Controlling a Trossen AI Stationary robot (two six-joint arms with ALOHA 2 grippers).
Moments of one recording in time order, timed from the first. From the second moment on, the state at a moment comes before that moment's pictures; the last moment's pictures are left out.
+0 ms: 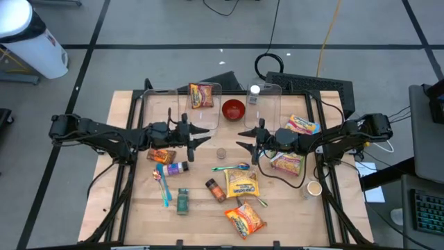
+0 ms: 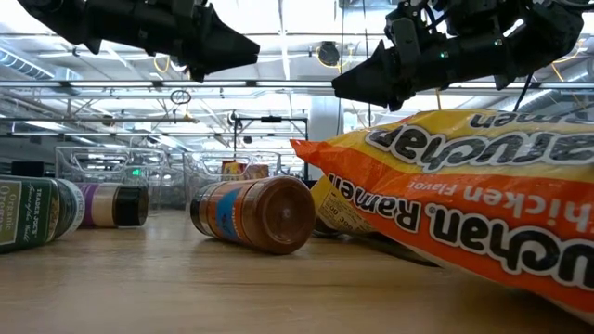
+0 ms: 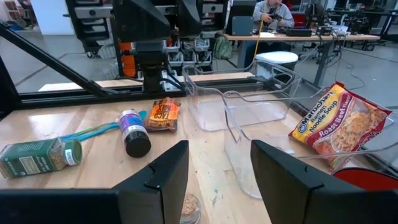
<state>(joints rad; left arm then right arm) 0.00 1.17 0.54 0.55 -0.19 0.04 0.00 1.39 0.50 0.79 0.21 0.03</state>
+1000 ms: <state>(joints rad) 0.00 1.17 0.54 0.60 -0.19 0.18 -0.03 1.39 0.50 0.86 0.21 -0.15</state>
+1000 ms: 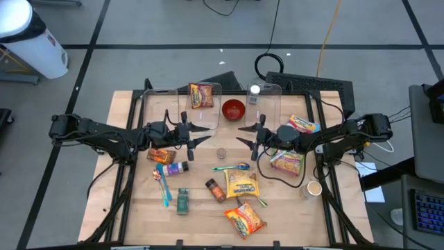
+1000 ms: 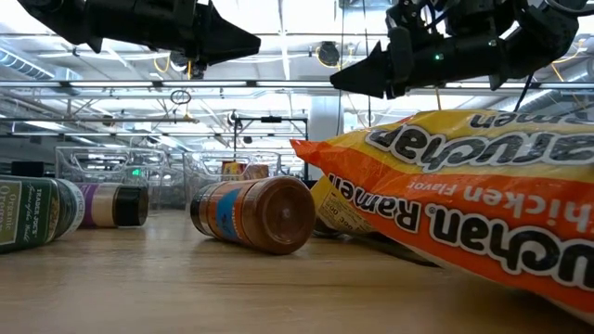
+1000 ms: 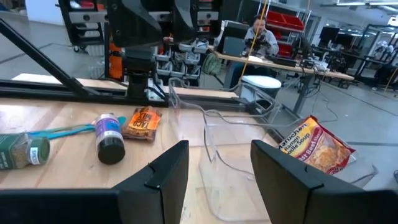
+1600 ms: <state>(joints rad) 0.01 1.17 0.54 0.60 -0.19 0.17 -0.02 1.39 0.50 0.86 0.21 0.13</state>
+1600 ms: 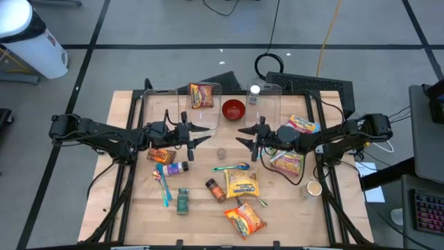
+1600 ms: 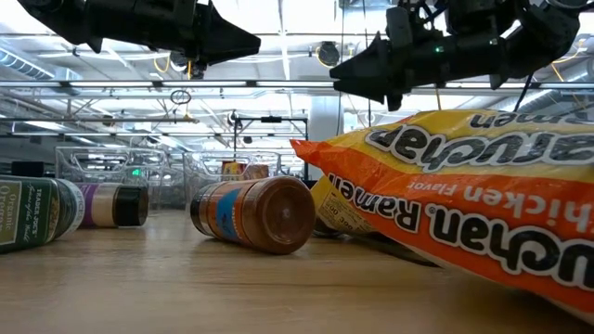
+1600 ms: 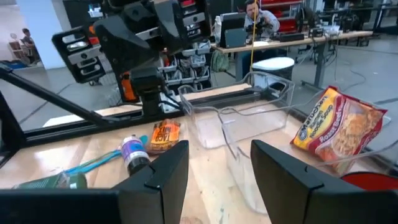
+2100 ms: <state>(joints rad) 0.01 1.17 0.54 0.60 -0.19 0.17 0.00 1.39 0.50 0.85 0.21 0.08</state>
